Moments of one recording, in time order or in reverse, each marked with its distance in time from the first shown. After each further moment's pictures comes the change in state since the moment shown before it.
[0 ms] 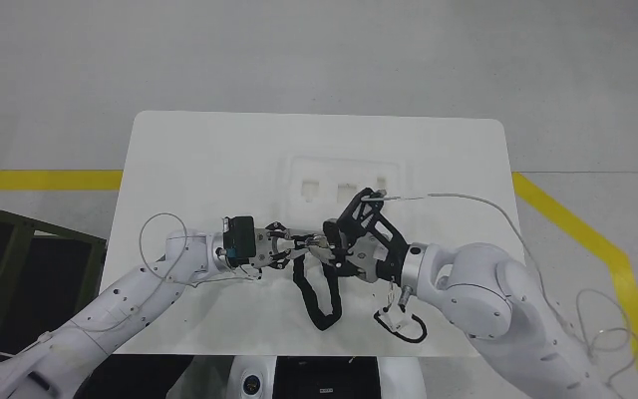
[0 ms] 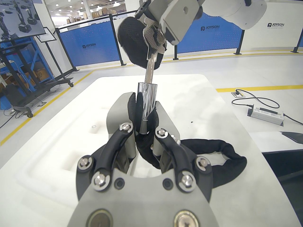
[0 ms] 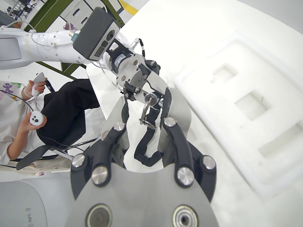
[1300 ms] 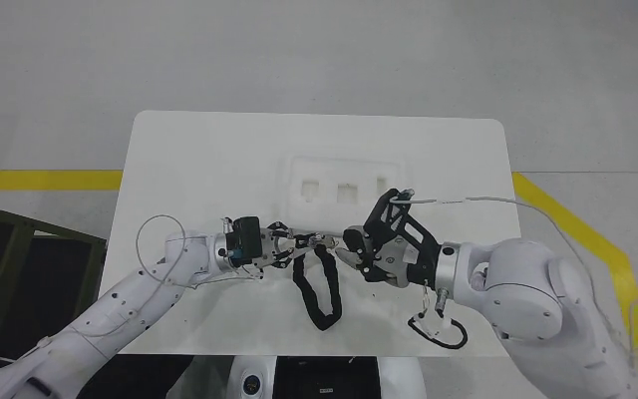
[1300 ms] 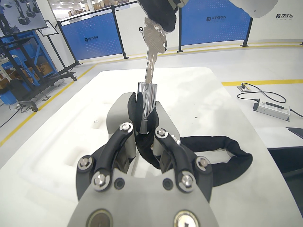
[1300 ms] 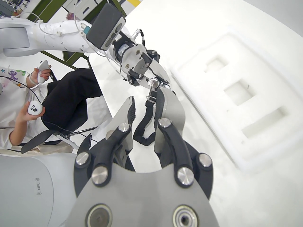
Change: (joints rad) left arm 0.045 -0.004 -0.062 -0.039 0.016 0.013 -0.095; right arm -0.056 0.032 0.175 -0.068 0.117 -0.089 0.200
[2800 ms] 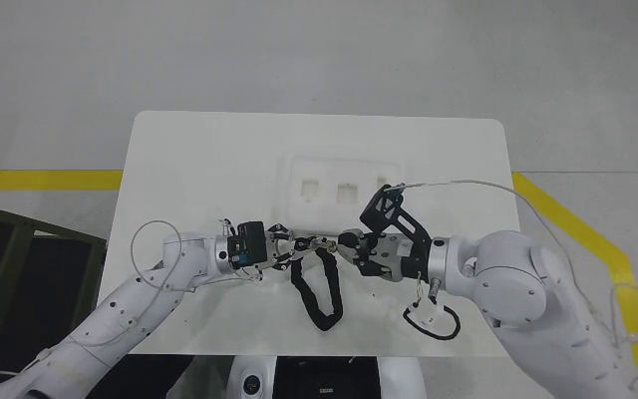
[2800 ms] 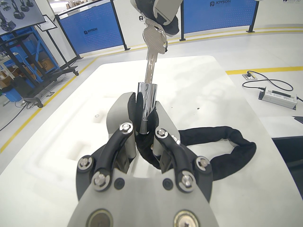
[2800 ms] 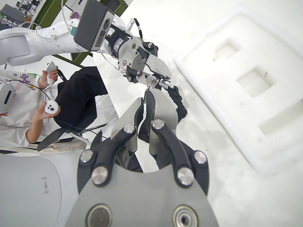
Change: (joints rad) left arm 0.090 -0.026 -0.131 -0.043 0.090 -0.039 -0.071; right arm 0.045 -0.003 -0.058 0.094 0.070 0.034 -0.022
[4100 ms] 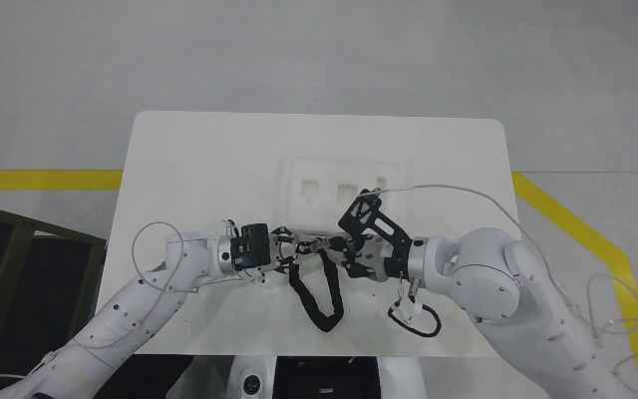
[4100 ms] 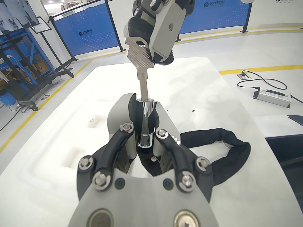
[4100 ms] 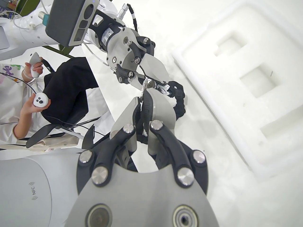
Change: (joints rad) left arm 0.029 -0.031 -0.051 -0.014 0.039 -0.055 -0.006; right arm 0.074 -0.016 -0.112 0.035 -0.088 0.042 0.025
